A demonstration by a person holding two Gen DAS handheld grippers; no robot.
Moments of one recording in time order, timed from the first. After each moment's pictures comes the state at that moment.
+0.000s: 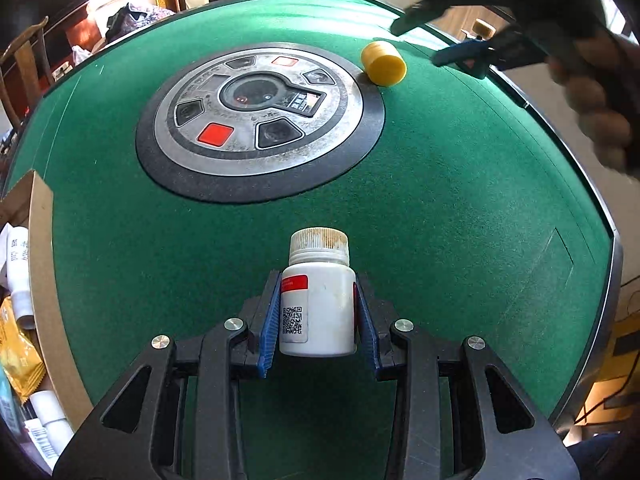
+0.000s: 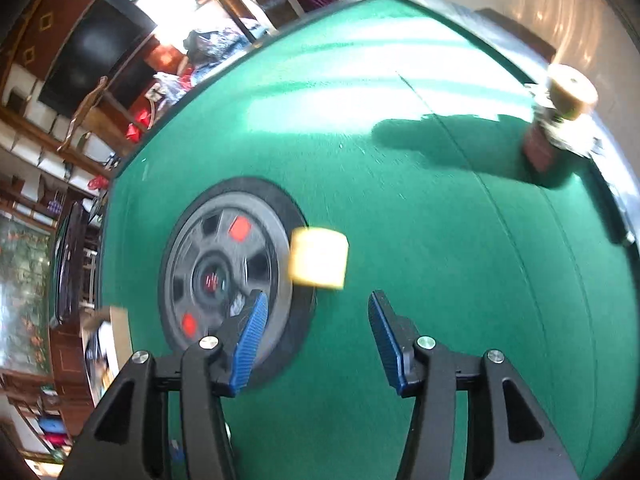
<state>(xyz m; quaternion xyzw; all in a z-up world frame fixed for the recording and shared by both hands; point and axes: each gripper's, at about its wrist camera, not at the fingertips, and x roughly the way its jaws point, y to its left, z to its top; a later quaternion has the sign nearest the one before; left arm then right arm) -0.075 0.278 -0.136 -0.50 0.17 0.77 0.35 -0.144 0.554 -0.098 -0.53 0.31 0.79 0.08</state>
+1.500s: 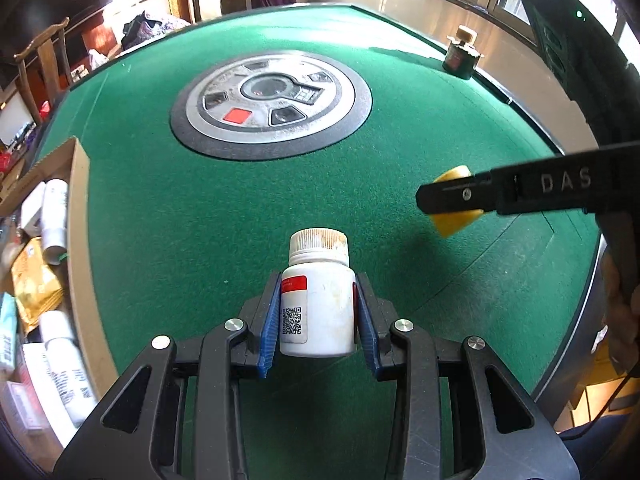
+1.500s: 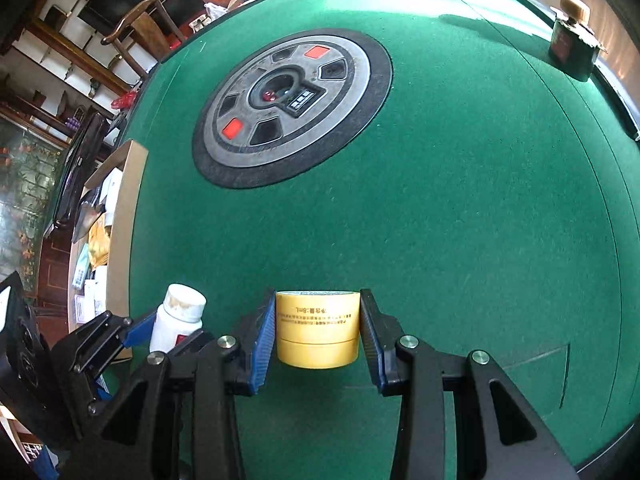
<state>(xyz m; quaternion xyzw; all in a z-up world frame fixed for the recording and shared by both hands) -0.029 0.242 -0.118 -0.48 0.17 0.79 0.35 -0.013 0.430 -0.114 -0.57 0.21 0.79 -0.01</state>
